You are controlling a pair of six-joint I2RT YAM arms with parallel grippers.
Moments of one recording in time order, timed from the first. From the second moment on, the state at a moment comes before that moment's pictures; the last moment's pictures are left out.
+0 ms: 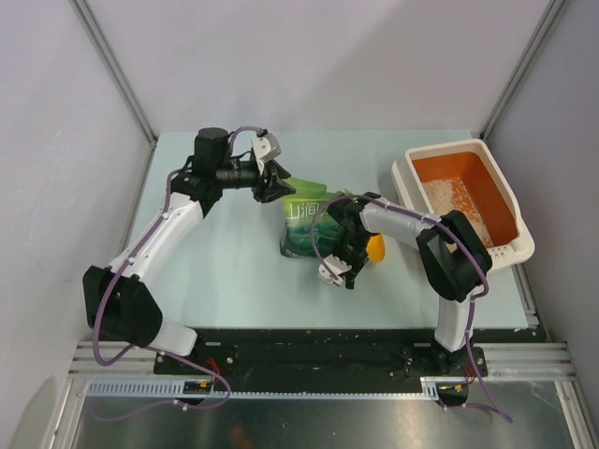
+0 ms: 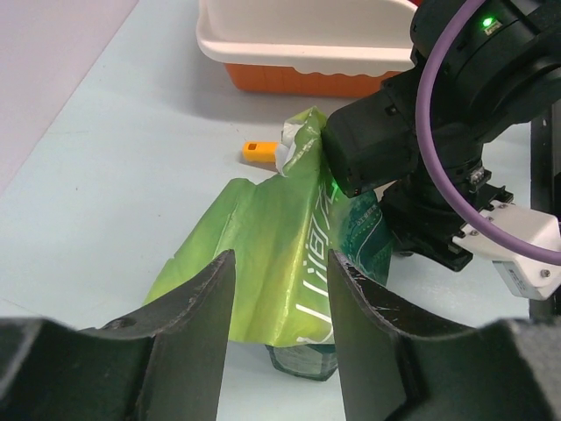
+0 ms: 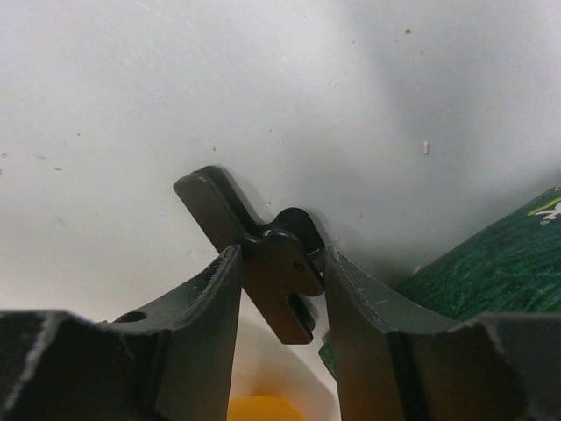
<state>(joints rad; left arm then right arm) -0.32 1.46 1.31 -0.30 0.90 0.41 0.66 1.89 1.30 -1.04 -0.43 -1.92</state>
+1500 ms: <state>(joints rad) -0.34 1.42 1.25 -0.25 0.93 0.35 0.57 1.81 1.30 -0.99 -0.54 -1.47</state>
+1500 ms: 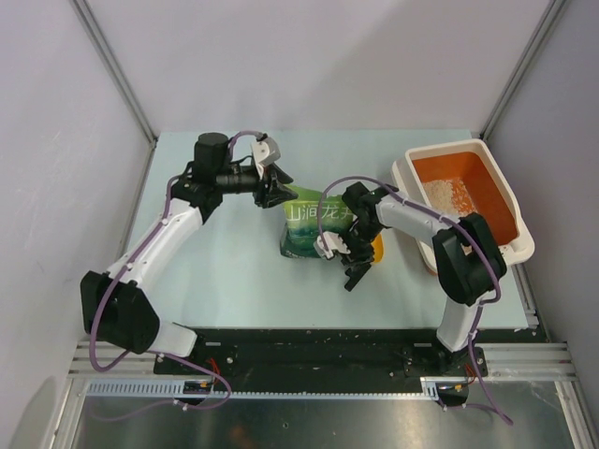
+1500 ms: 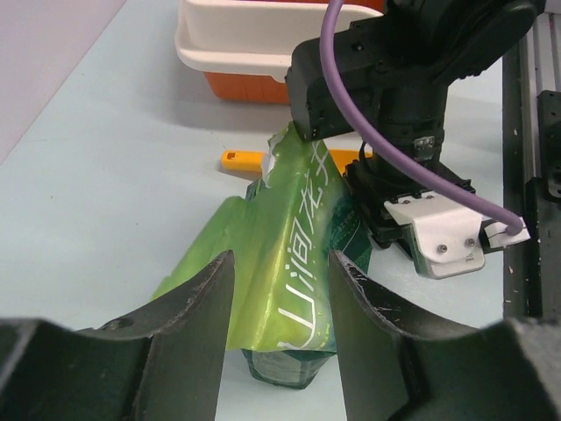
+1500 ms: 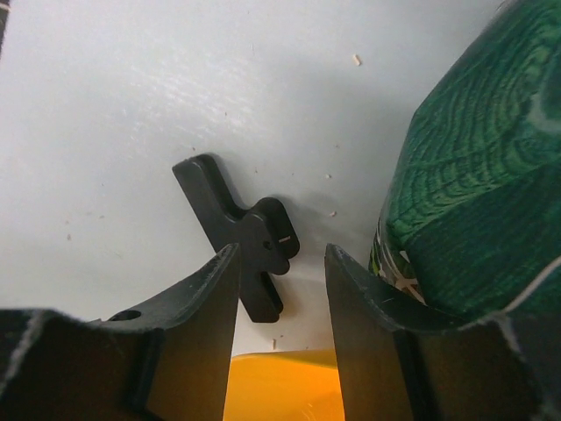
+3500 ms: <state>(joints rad) -0.46 1.46 1.28 -0.25 0.95 0.39 0.45 1.25 1.15 -1.01 -0.60 -1.08</state>
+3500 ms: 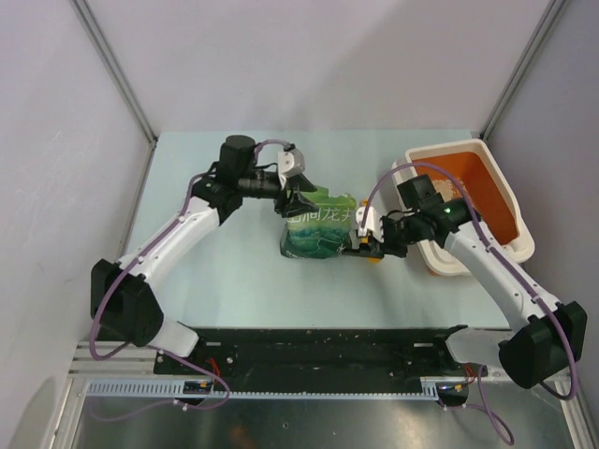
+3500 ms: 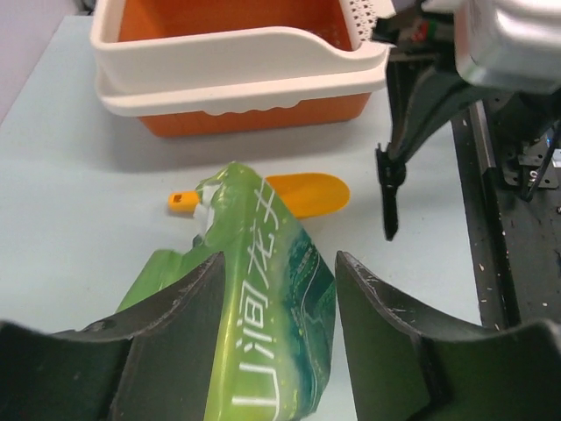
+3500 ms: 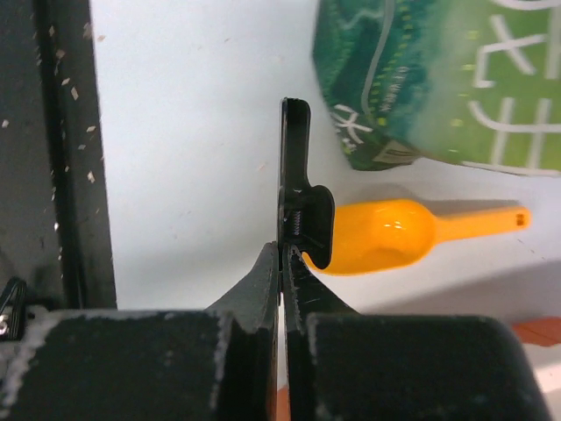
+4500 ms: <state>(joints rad) -0.55 1.72 1.37 -0.33 0.85 0.72 0.38 1.32 1.17 -0.63 -0.60 -0.70</state>
